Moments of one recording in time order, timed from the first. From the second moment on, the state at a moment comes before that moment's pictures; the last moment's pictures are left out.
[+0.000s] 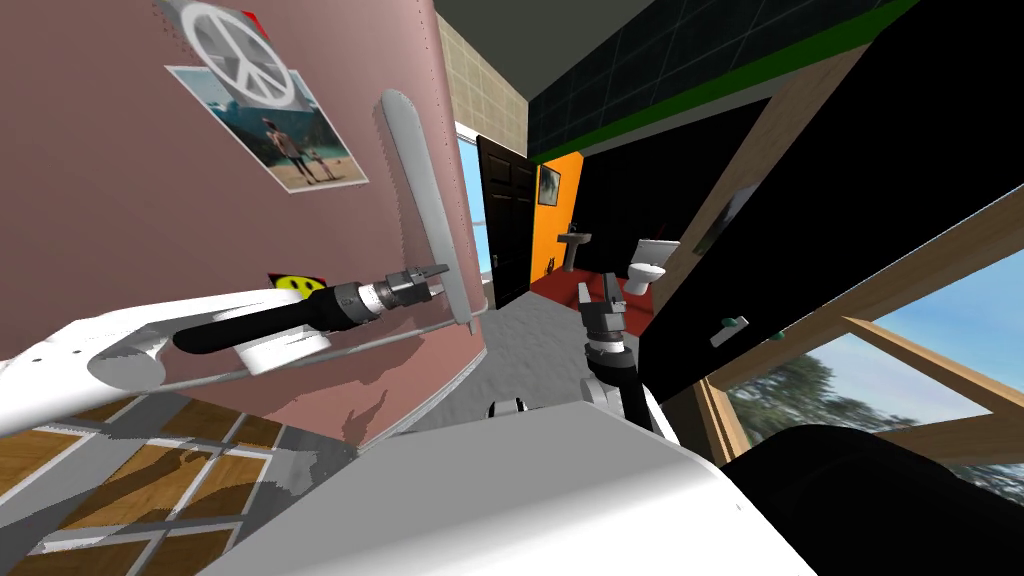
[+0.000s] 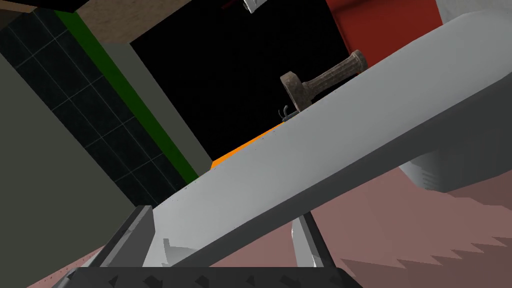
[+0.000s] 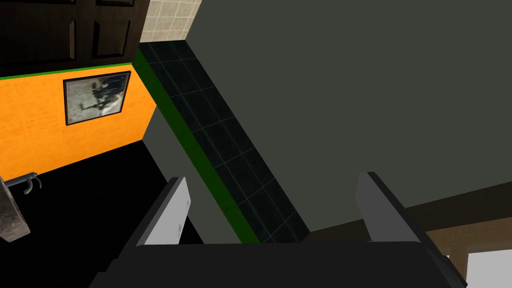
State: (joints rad) left arm -0.27 1.69 -0.35 -2.22 0.58 -0.29 0.46; right arm 0.50 -0.02 0.00 -2.38 0.09 -0.56 -0.08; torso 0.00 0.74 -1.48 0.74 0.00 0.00
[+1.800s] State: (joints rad) left arm -0.27 1.77 -0.35 -2.55 0.55 -0.44 0.47; right arm 0.50 -0.02 0.00 -2.38 0.09 -0.56 -0.08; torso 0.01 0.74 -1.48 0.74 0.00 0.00
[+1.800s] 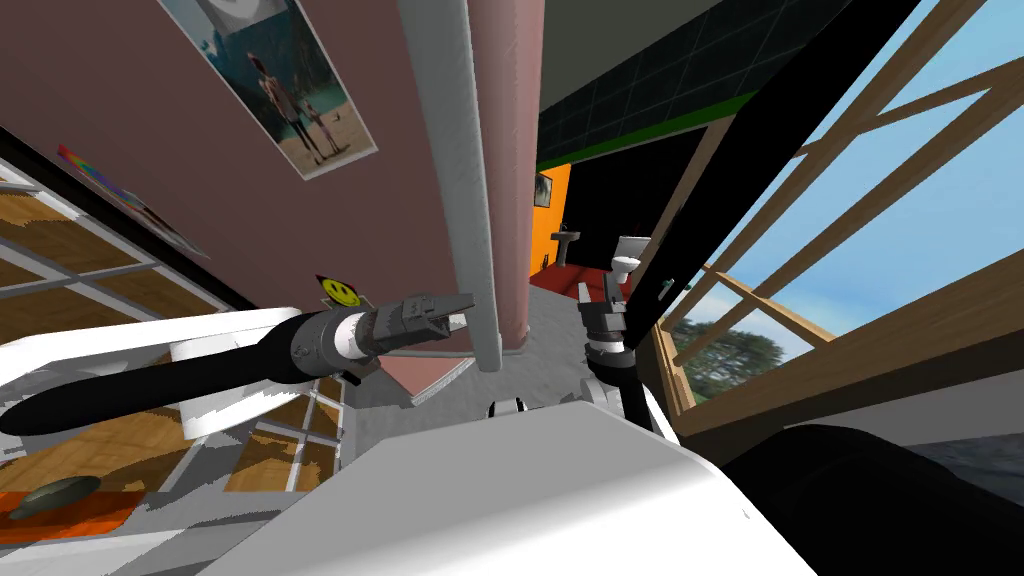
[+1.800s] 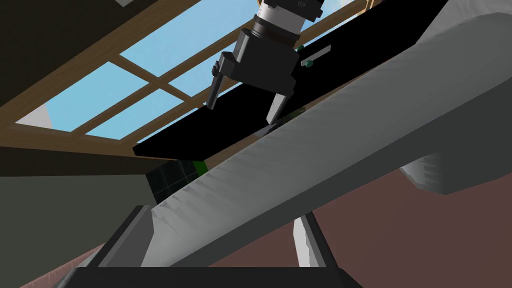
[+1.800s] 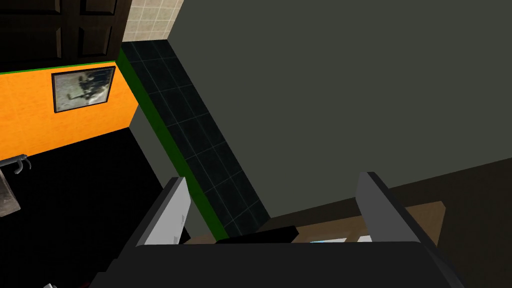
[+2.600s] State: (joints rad) left arm -0.39 1.85 -0.30 -2.60 0.62 -0.46 0.58; right arm 0.50 -0.02 0.00 -2.38 0.09 -0.56 -0.08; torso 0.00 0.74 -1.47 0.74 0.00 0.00
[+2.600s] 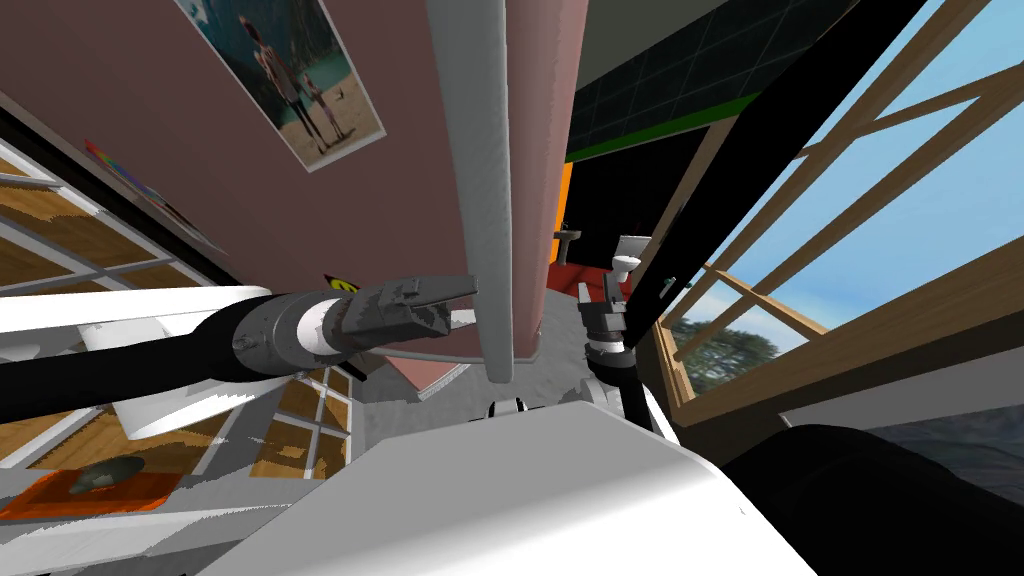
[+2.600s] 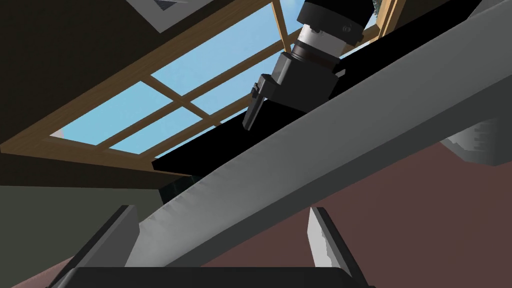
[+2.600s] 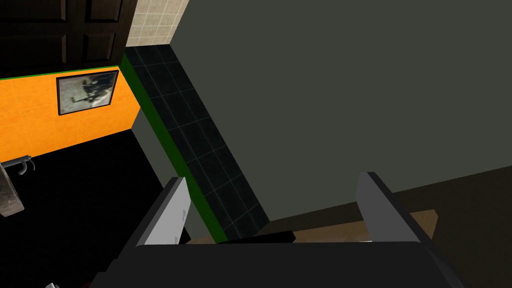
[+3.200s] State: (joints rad) left arm -0.43 1.88 -0.26 -2.61 0.67 -0.46 0.62; right arm 0.50 -0.02 0.00 -2.38 0.09 -0.56 -0.08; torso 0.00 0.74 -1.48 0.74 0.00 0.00
